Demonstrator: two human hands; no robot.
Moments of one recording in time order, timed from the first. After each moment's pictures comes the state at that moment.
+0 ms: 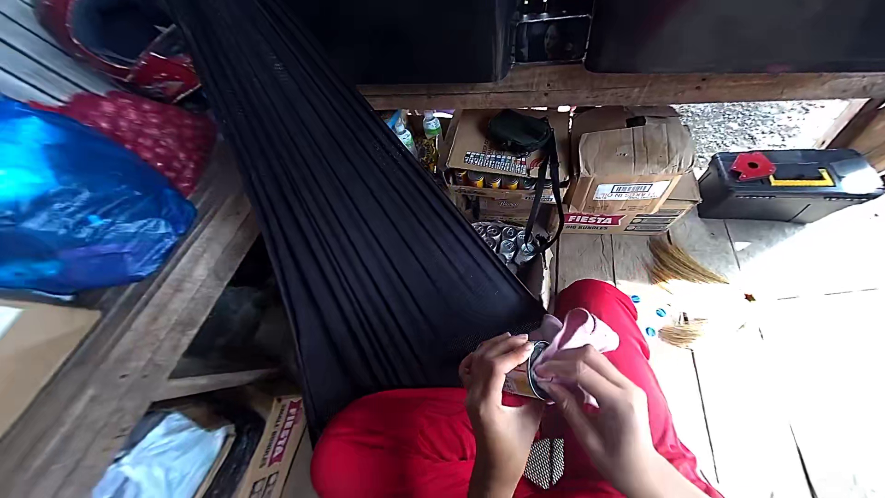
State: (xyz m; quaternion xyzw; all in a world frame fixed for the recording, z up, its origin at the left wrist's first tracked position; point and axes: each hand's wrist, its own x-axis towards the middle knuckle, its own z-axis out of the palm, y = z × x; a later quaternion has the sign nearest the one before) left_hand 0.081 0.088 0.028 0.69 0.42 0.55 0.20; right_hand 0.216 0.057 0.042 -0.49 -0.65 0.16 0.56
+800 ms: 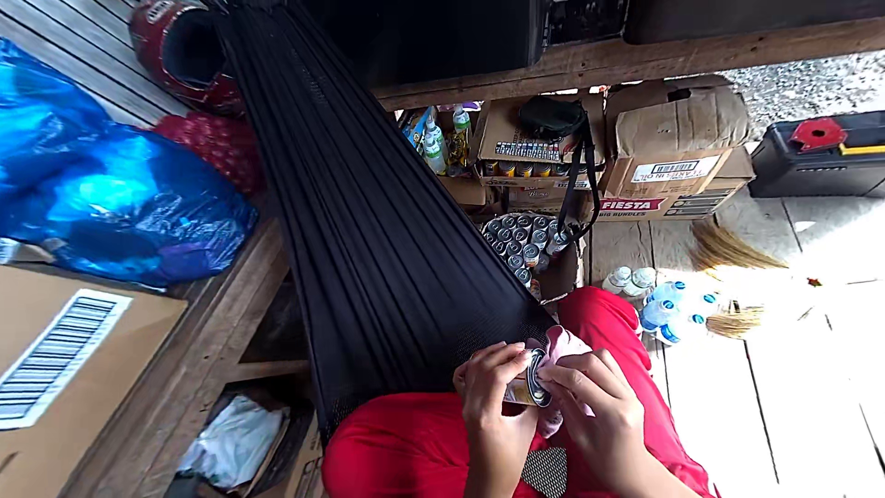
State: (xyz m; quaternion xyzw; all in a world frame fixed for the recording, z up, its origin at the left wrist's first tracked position) left_hand 0.012 0.073 0.040 0.74 0.44 0.50 0.12; right_hand 0.151 0.047 0.026 -0.52 -0.64 0.04 0.57
